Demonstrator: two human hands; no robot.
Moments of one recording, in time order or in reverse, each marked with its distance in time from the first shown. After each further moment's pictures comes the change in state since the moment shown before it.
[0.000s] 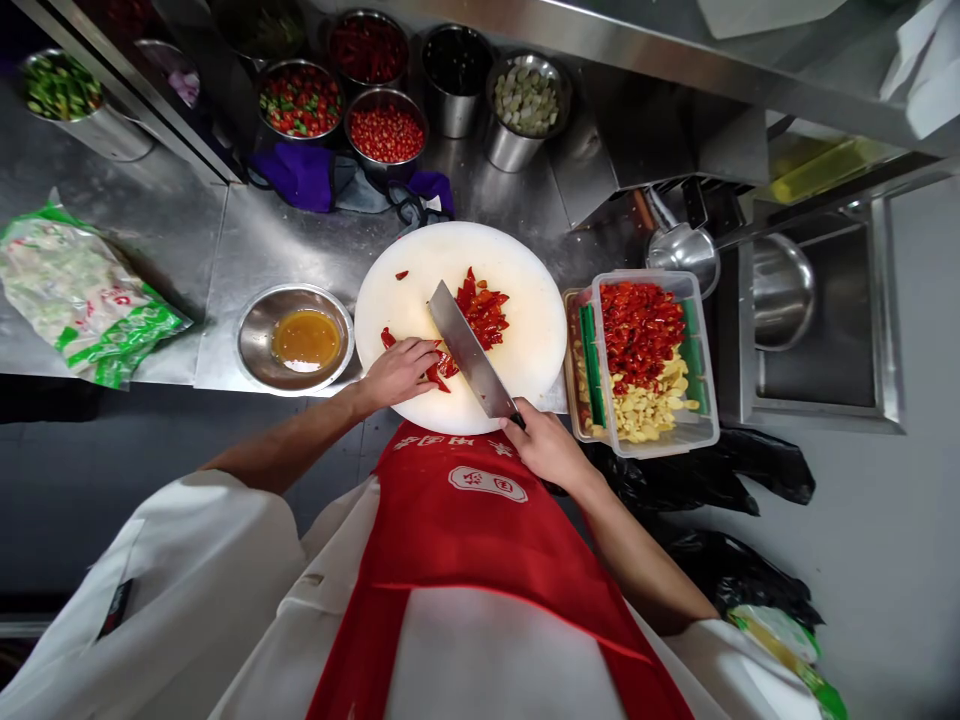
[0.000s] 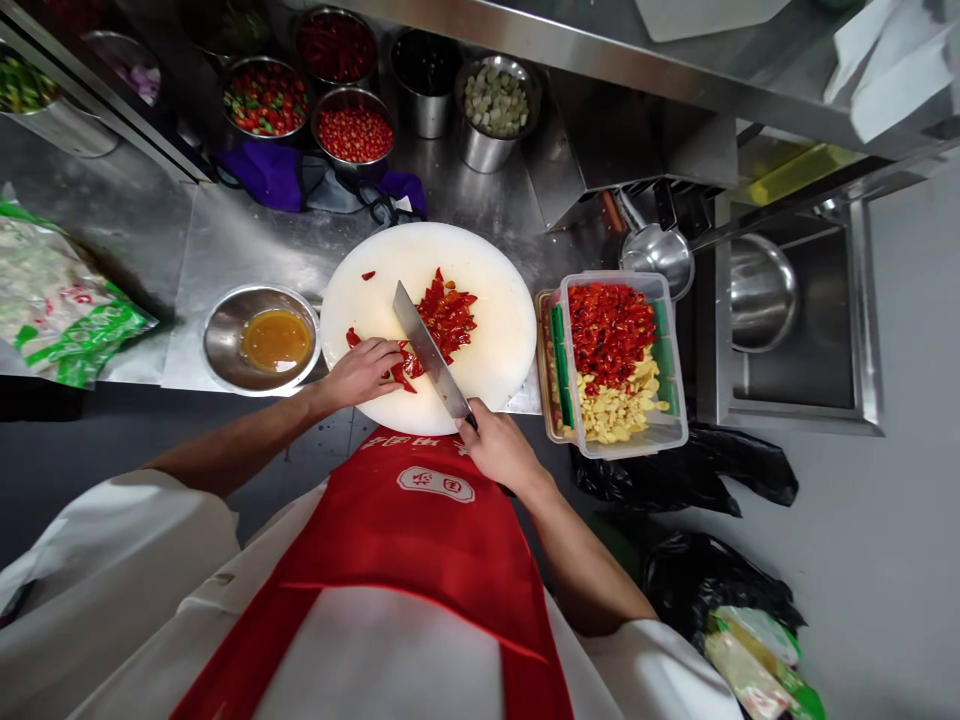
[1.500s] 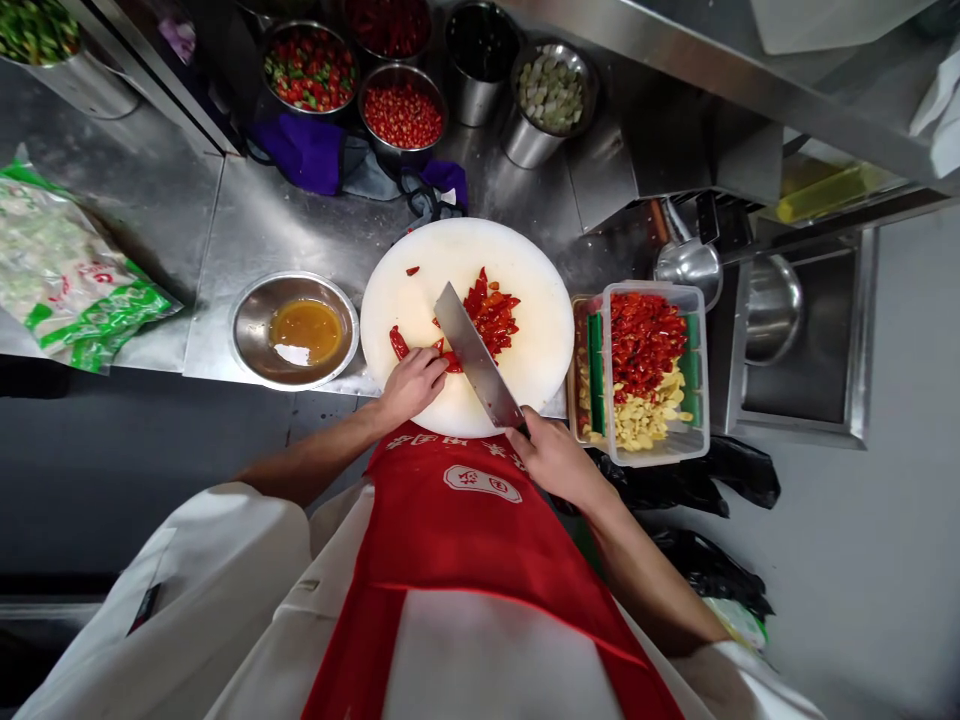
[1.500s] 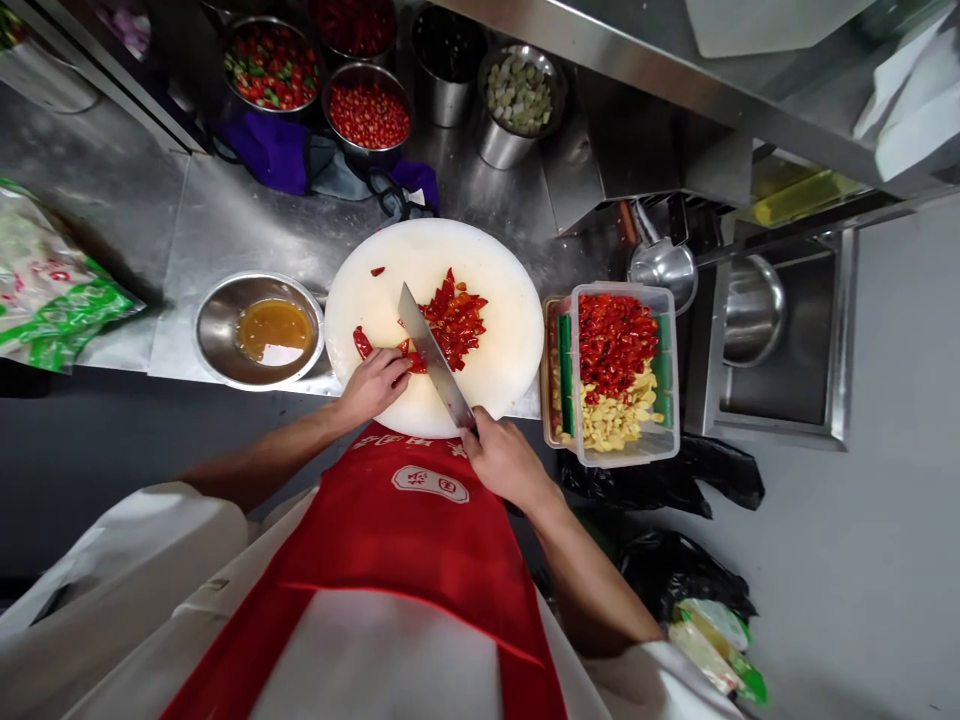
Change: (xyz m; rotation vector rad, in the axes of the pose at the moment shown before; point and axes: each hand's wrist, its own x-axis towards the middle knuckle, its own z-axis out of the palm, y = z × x) left_hand -0.003 0.029 0.021 -0.090 0.237 -0.234; right_hand 0.010 -0.017 -0.001 -0.113 -0.049 0.010
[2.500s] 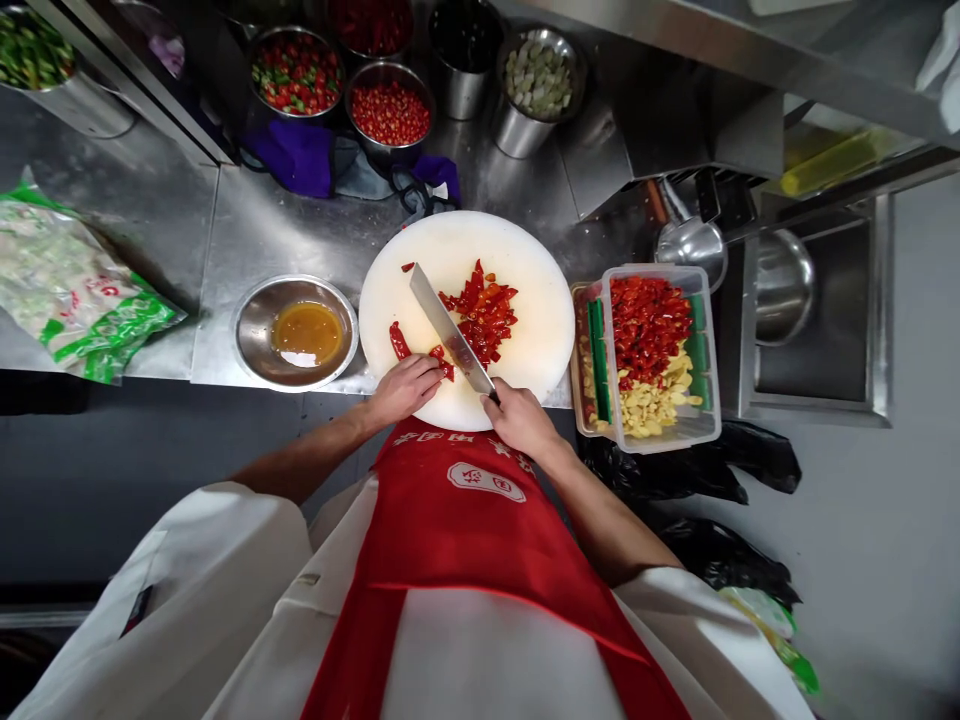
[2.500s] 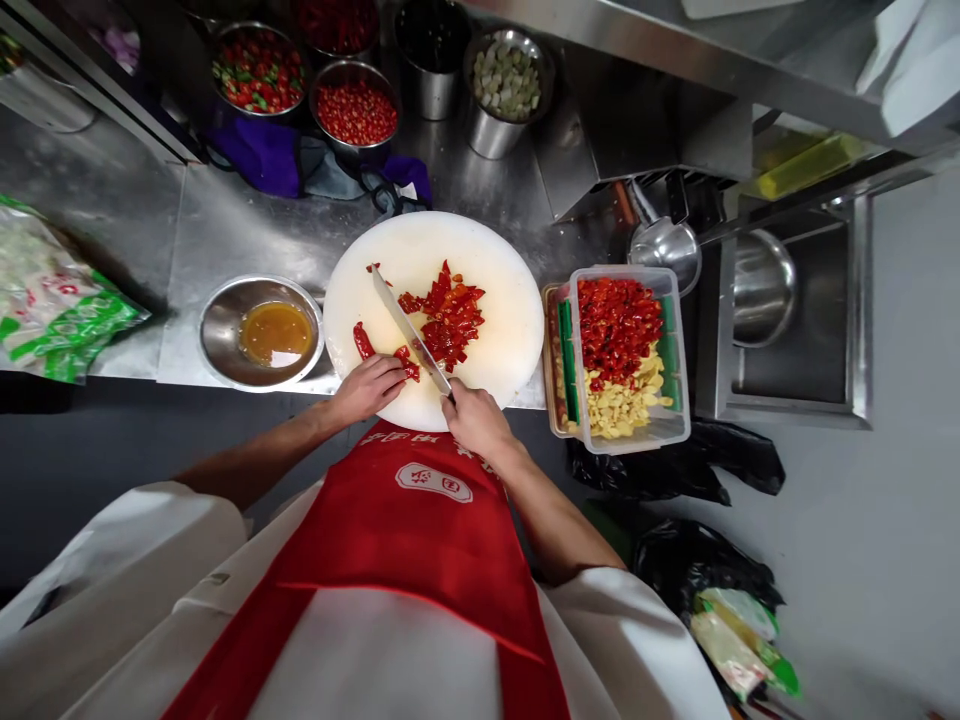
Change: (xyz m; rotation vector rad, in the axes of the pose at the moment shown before) left_hand -0.021 -0.019 -0.005 -0.034 -0.042 0.266; right_hand 0.037 -0.014 0.020 -0.015 0.026 -0.007
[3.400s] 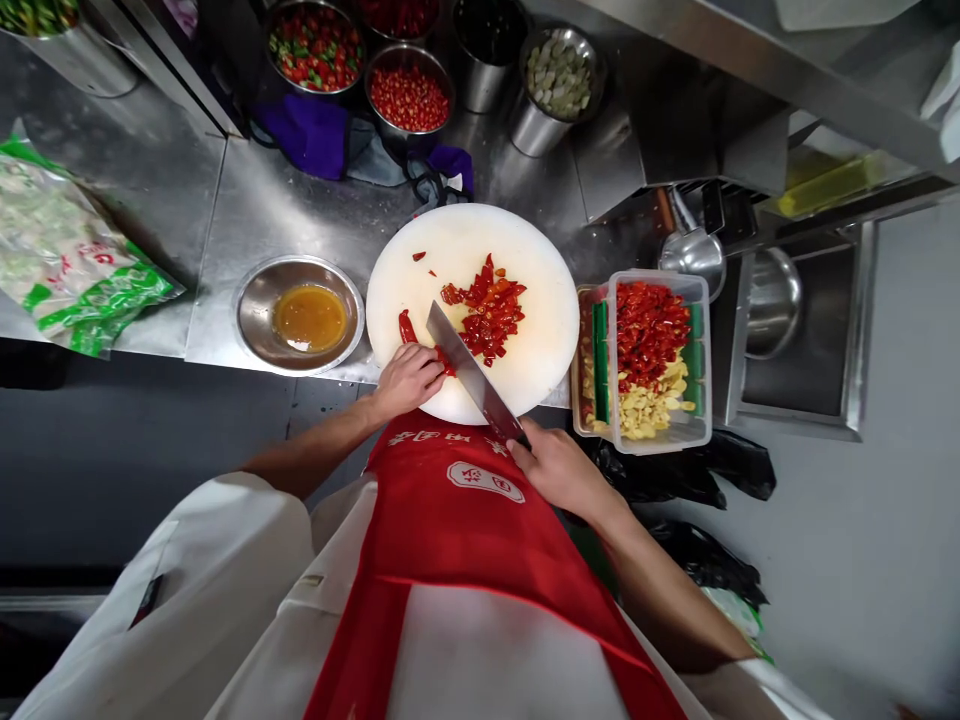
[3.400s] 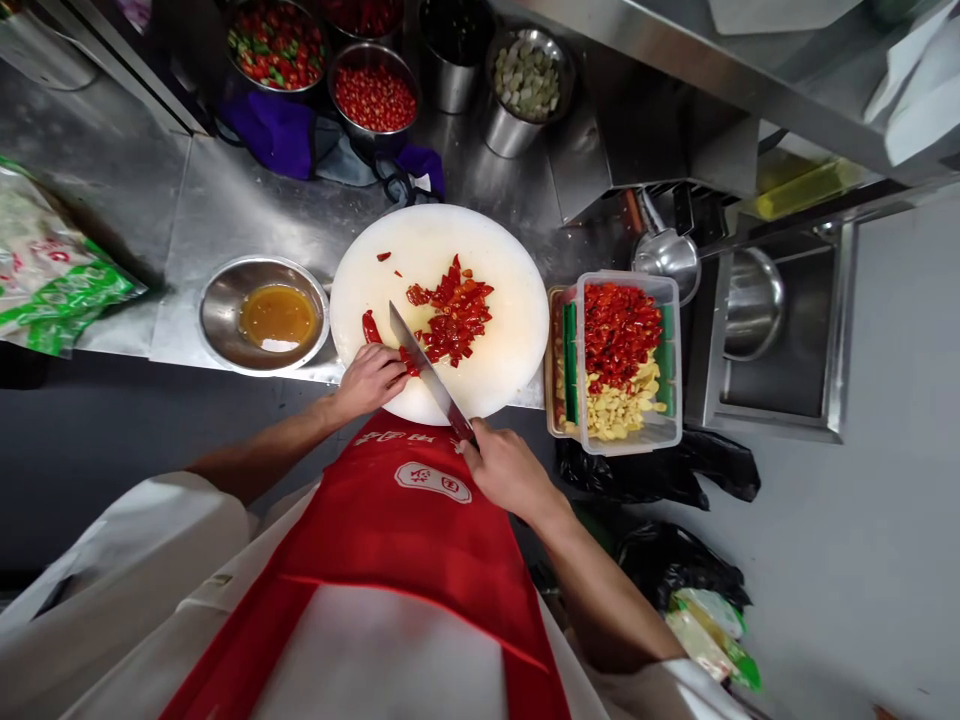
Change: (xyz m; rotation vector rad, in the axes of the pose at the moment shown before) left_hand -0.008 0.002 0.013 0.037 0.160 -0.097; right_hand -0.074 0.002 -0.017 -0.011 -0.129 -0.020
